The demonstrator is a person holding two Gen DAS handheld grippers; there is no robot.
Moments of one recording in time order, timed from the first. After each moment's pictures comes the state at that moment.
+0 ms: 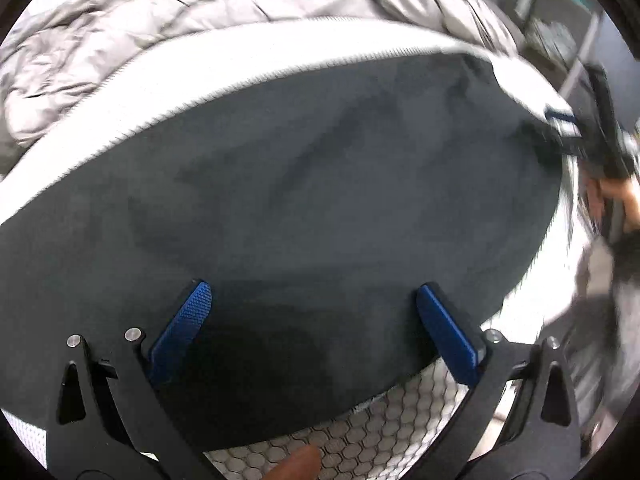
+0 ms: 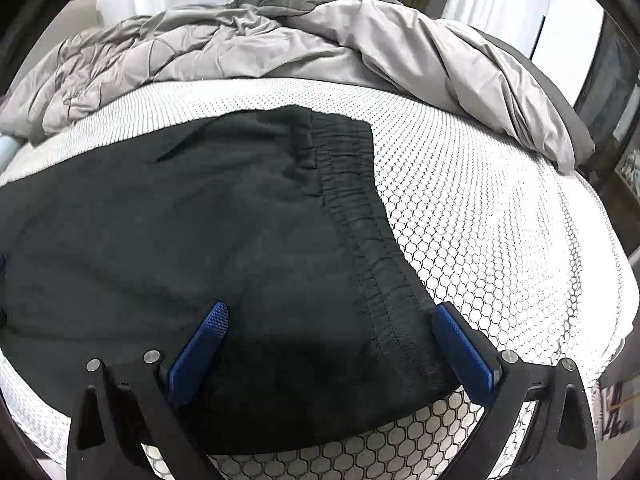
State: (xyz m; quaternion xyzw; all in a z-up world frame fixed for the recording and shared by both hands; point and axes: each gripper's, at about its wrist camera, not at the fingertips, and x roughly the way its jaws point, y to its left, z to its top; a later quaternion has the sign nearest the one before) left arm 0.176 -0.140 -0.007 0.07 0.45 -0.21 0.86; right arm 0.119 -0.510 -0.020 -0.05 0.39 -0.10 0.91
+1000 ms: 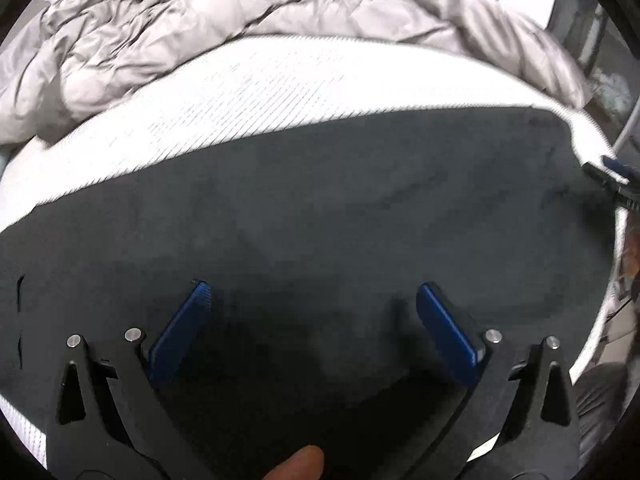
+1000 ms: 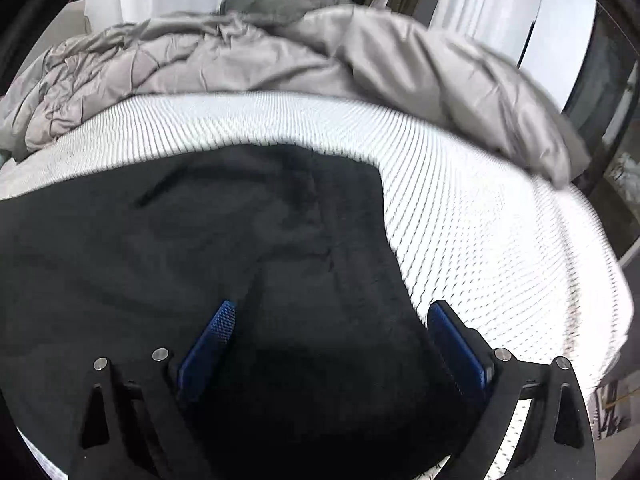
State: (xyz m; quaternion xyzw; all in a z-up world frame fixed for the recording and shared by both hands) left arm 0.240 -0.096 -0.011 0.03 0.46 -0.13 0.88; right arm 0.124 -0.475 0.001 -0.04 0.36 -0.12 0.92
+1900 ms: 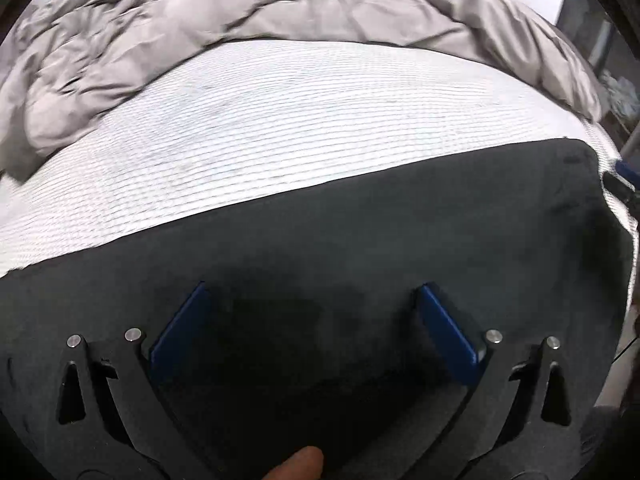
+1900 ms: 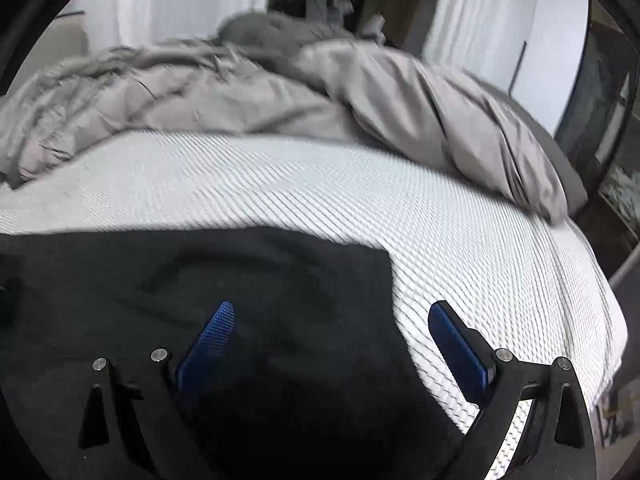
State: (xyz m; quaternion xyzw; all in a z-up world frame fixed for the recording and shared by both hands) left arm 0.329 -0.140 -0.015 0.04 0.48 -0.13 0.87; right arm 0.159 -0.446 0.024 -0.04 0.33 -0.09 0.94
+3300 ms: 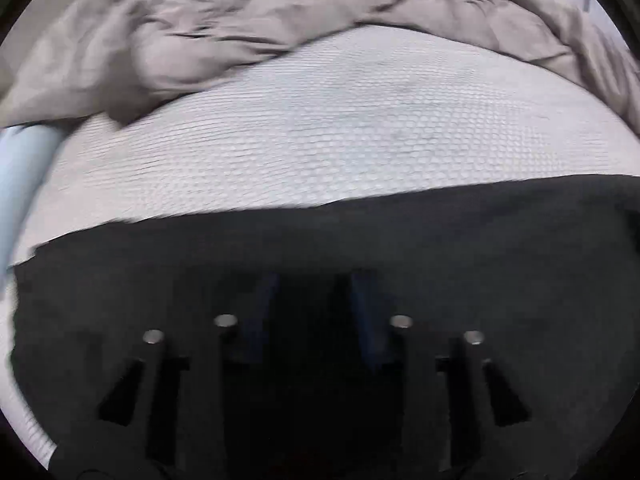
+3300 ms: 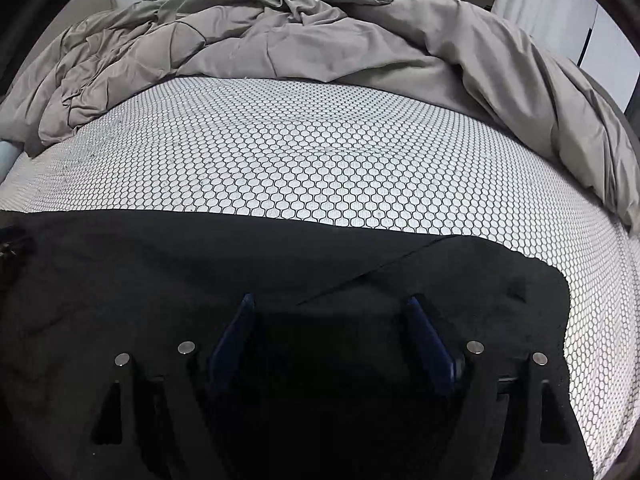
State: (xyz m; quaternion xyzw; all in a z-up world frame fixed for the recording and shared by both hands) left arm 0.317 -0.027 -0.016 0.04 0.48 0.03 0.87; right arm 0.251 -0.422 -0.039 -0.06 0.42 -0.06 0.90
